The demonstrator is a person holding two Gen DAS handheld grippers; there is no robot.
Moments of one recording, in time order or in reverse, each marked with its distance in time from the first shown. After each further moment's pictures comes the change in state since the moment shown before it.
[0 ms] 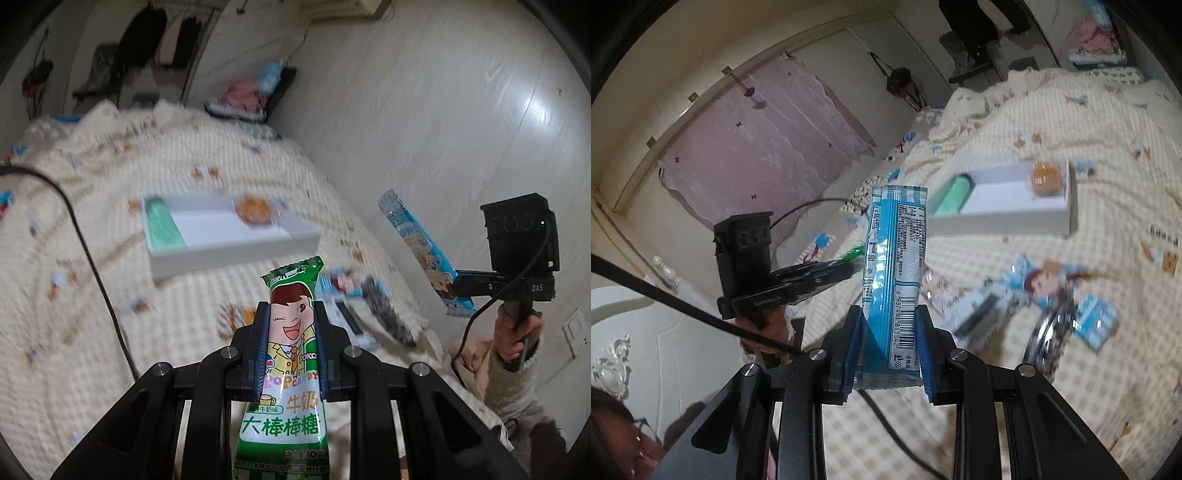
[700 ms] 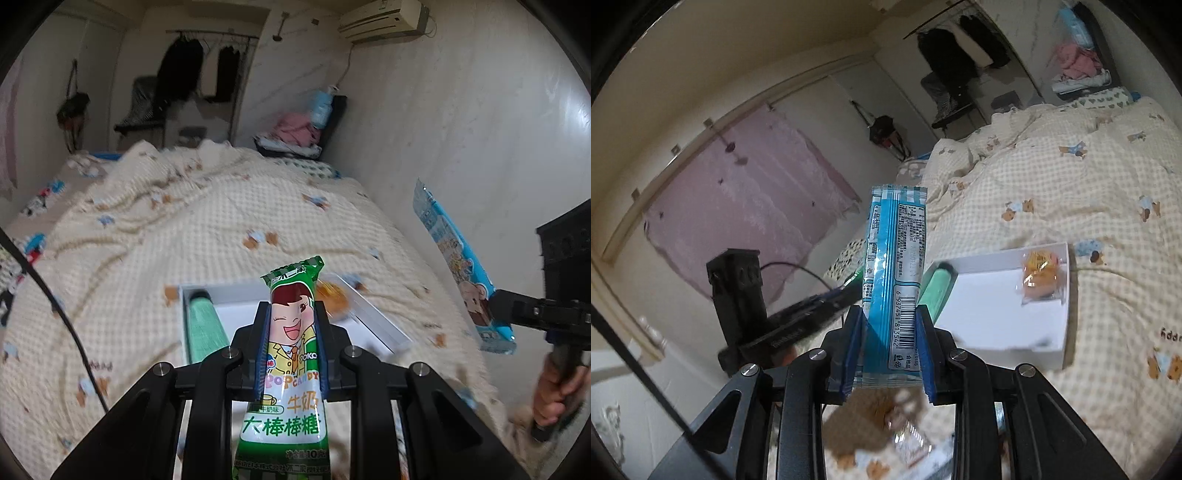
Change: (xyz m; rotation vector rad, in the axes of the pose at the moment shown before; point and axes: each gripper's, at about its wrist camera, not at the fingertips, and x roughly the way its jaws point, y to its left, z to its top) left arm 0.102 0.042 0.102 -0.006 -0.113 0.244; right arm 0.055 -0.061 0.103 0.070 -0.174 -0.067
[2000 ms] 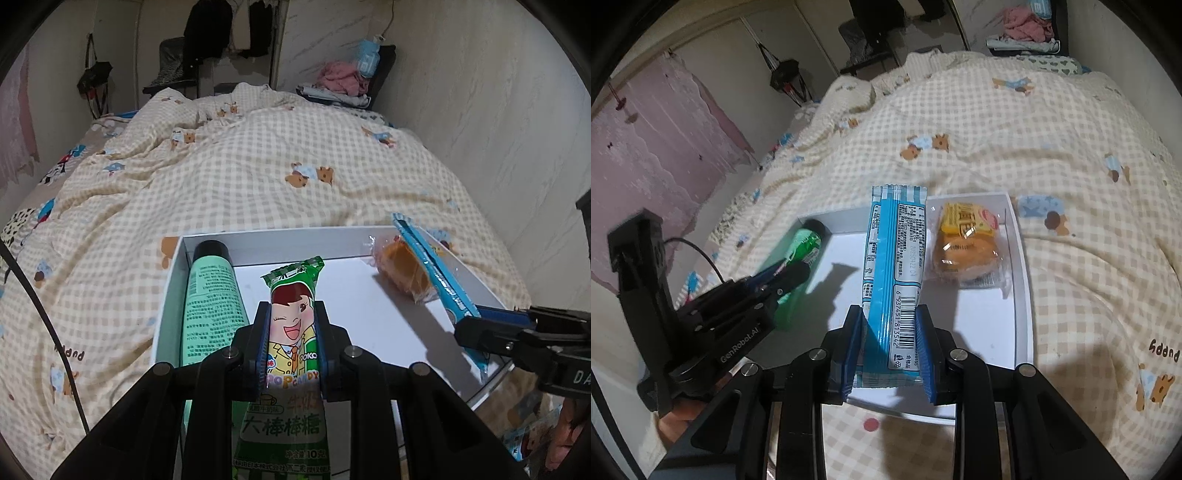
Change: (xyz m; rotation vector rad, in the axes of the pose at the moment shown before) left arm 0.129 0.018 -0.038 -0.021 0.193 0.182; right arm 0.114 -0.067 -0.011 0.020 0.247 -0.417
